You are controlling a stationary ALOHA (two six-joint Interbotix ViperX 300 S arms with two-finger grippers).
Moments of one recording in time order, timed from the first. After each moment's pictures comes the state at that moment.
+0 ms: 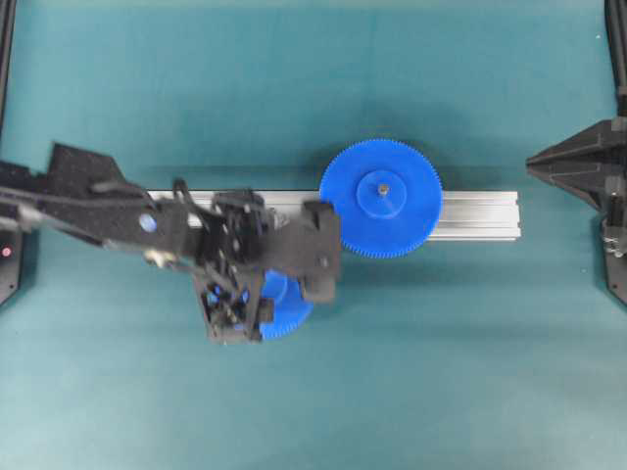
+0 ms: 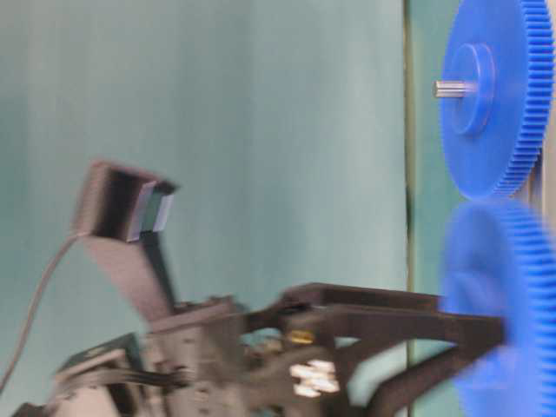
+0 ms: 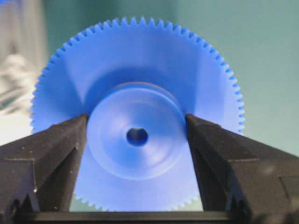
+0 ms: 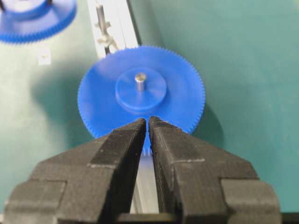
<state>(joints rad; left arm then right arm) -0.09 0.02 0.34 0.02 0.73 -0.09 -0.18 -1.08 1.16 -0.02 0.34 0.07</state>
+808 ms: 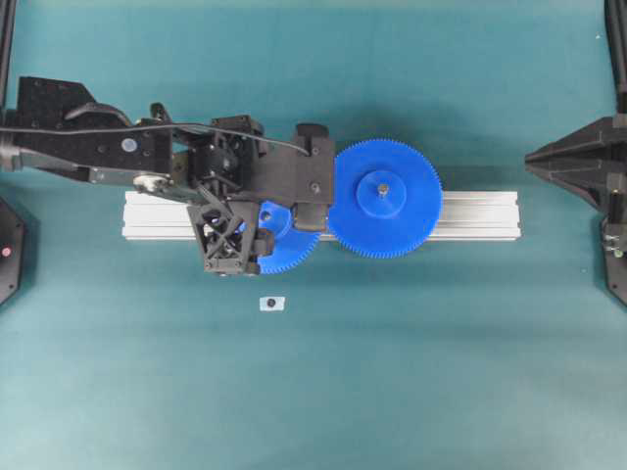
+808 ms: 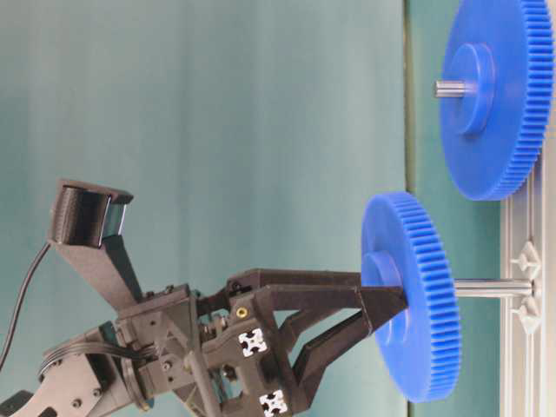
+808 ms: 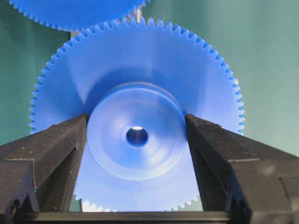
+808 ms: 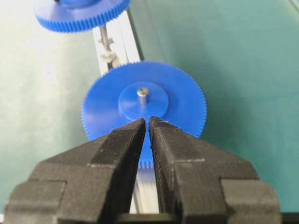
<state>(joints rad) 0.04 -0.01 0.32 0.02 0.73 0.08 -0.18 -1.08 1.16 -0.02 0.31 0.09</state>
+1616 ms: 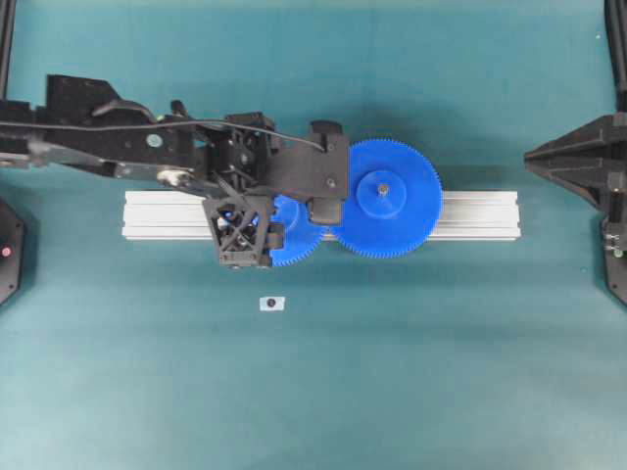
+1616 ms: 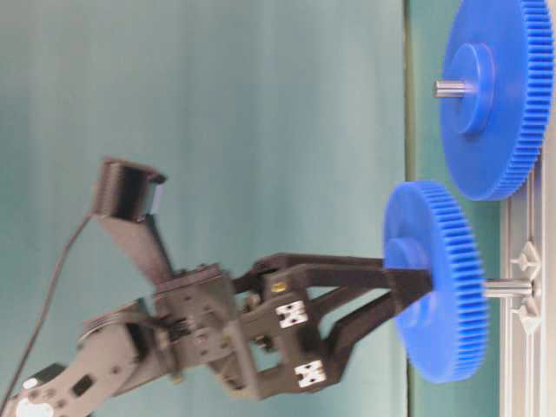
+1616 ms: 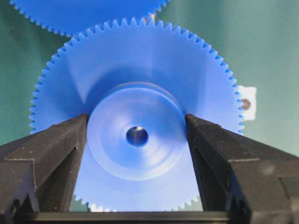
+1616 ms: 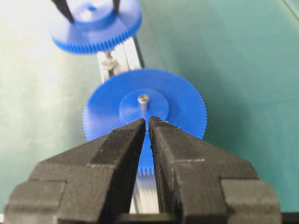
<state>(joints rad) 0.07 0.06 0.30 0.02 0.72 0.11 -0.18 -1.08 1.16 -0.02 0.28 0.09</state>
